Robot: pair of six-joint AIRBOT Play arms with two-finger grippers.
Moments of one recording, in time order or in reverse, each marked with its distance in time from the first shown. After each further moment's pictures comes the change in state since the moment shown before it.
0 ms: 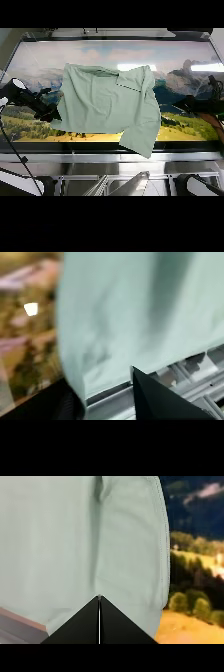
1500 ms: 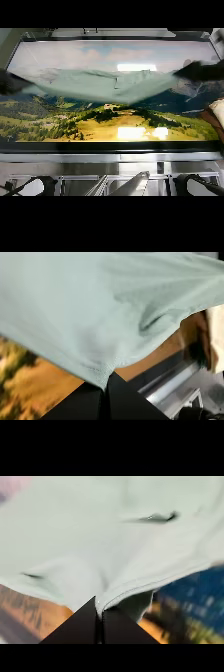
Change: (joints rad) left arm 0.297 0.607 0.066 -0.694 -0.048 0.148; right arm 0.118 0.028 0.575 0.013 0.180 0.090
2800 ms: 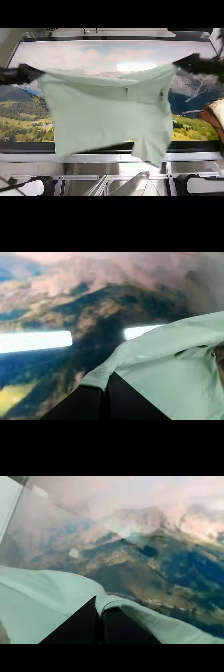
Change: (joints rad) left arm -0.158 -0.254 -0.104 0.069 0.449 0.174; right arm -0.008 -0.422 0.019 0.265 -0.167 -0.216
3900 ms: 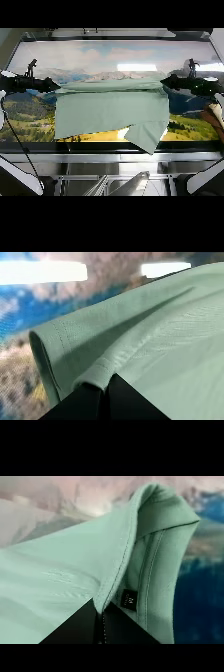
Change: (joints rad) left arm -0.054 -0.578 0.406 0.183 -0.049 -0.002; right arm 0.014 -0.382 0.082 -0.010 -0.144 -0.103
